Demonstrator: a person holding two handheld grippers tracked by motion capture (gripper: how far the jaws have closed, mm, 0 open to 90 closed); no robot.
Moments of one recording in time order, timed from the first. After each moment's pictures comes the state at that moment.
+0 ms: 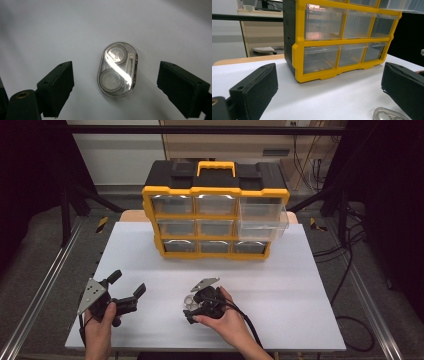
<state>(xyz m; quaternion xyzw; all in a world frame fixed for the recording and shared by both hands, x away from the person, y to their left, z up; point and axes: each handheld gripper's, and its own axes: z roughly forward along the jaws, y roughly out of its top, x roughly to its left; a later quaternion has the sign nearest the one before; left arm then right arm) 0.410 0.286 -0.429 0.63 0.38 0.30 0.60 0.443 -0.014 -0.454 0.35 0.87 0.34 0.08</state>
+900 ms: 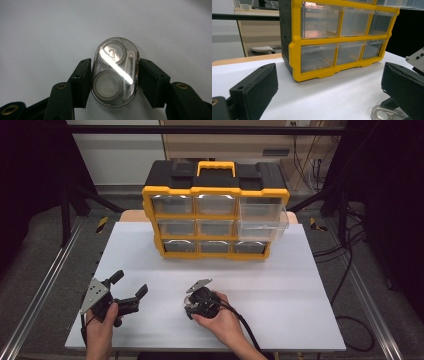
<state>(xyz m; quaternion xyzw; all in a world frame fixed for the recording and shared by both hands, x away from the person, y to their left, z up) 0.411 0.282 -0.429 0.64 0.38 0.30 0.60 0.450 -0.002 -0.469 0.34 0.88 0.31 0.10</state>
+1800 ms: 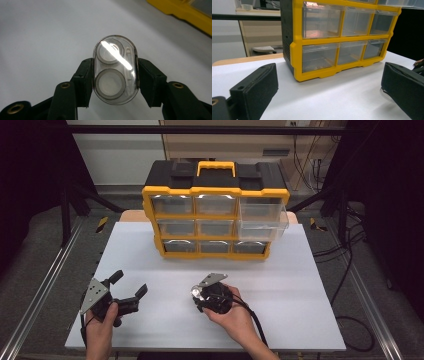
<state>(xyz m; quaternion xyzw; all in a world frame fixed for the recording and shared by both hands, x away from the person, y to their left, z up) 0.410 0.284 -0.429 0.64 0.38 0.31 0.59 0.450 -0.036 -0.436 0.33 0.86 0.36 0.14</state>
